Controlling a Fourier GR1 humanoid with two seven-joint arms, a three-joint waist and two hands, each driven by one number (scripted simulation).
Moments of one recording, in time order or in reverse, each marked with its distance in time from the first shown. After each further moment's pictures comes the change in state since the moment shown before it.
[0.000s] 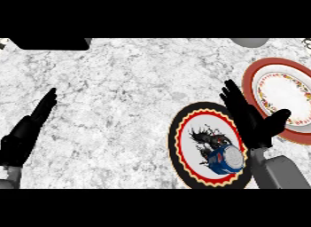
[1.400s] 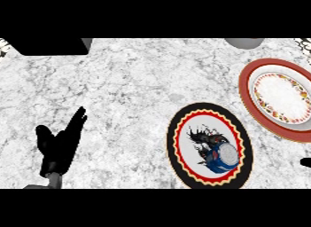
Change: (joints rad) left arm 0.049 -0.285 -0.007 0.086 0.136 0.060 0.180; right arm 0.286 -0.553 -0.308 -0.410 0.223 0.148 0.008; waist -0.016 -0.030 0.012
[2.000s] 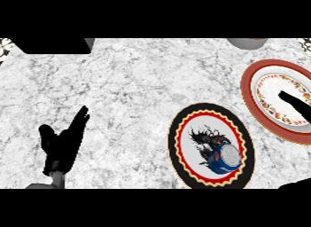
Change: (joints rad) left arm -0.011 -0.025 0.008 0.015 -0.018 -0.013 -0.011; right arm -0.058 -0.035 0.200 -0.266 0.186 0.065 0.451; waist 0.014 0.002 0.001
